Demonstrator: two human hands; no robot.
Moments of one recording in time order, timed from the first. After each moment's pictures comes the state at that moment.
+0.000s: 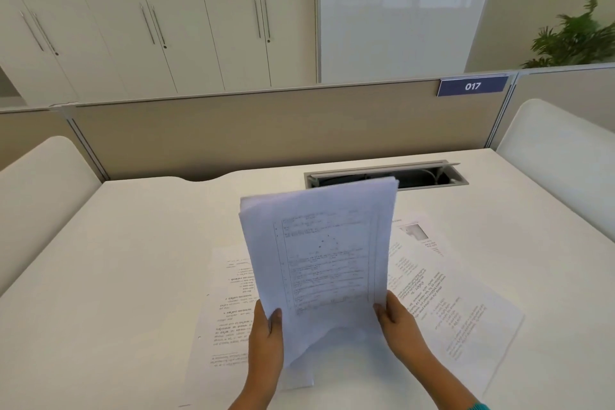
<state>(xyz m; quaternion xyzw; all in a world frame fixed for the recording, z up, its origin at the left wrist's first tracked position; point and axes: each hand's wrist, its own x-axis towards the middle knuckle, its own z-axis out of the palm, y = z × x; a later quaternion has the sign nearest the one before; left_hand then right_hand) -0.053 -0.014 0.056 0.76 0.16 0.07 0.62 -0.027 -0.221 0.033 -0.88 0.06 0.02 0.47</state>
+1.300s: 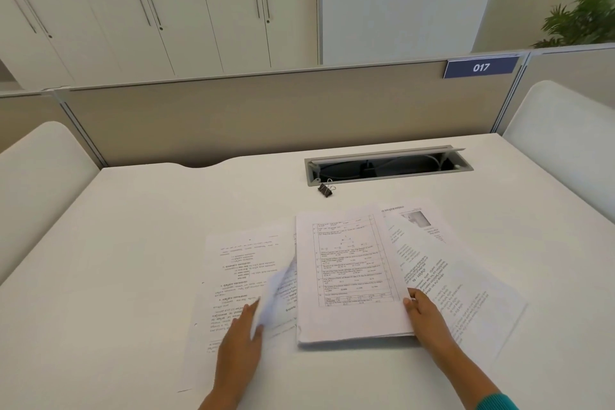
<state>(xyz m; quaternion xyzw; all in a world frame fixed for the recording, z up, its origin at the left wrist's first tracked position) -0.055 0.044 -0.008 0.92 0.15 0.00 0.35 -0.022 -0.265 0.003 -0.86 0.17 0.07 0.48</state>
